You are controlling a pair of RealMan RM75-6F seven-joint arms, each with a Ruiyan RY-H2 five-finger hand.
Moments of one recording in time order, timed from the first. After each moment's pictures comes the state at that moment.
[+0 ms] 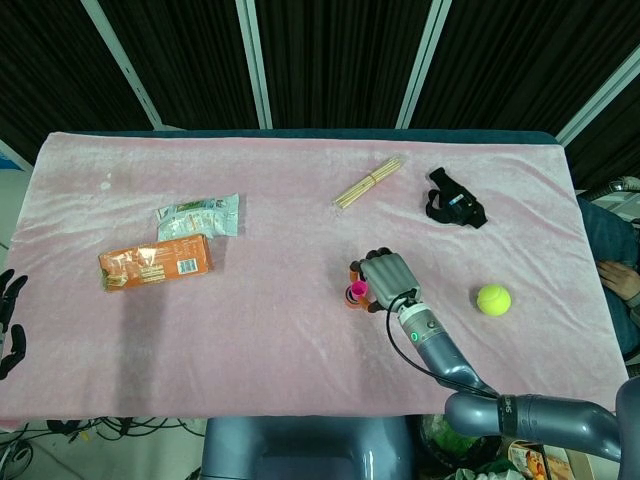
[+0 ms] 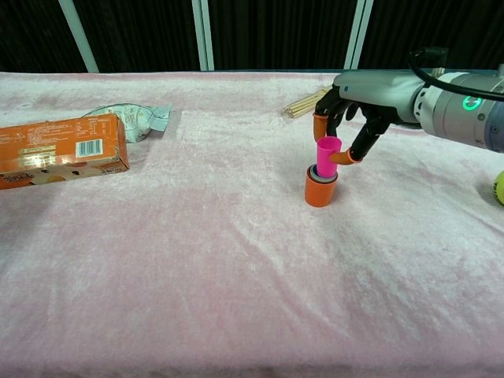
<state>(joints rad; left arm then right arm) -0.06 -1.05 -0.04 -1.64 1.47 1.51 0.17 0.85 -1.46 0.22 -1.68 -0.83 0.94 -0.52</state>
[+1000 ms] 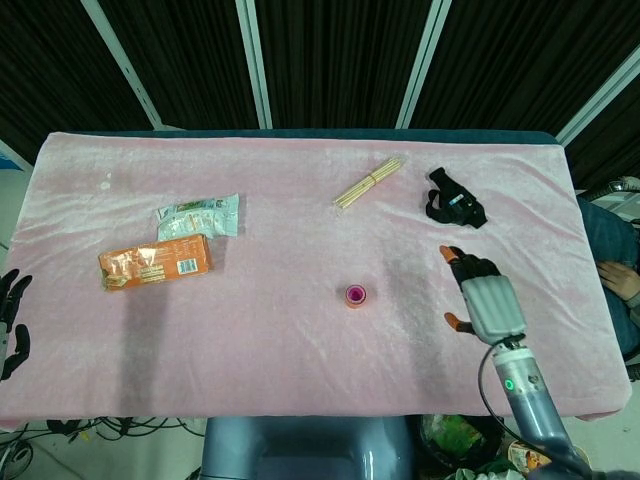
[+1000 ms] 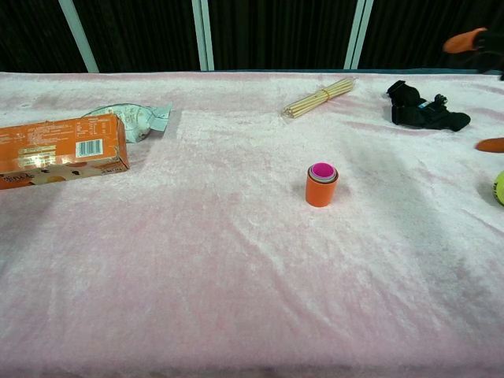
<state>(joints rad) -0.06 -1.05 -0.04 -1.66 1.48 1.51 0.16 0.48 -1.22 0.01 -1.85 -1.22 1.42 -0.40</state>
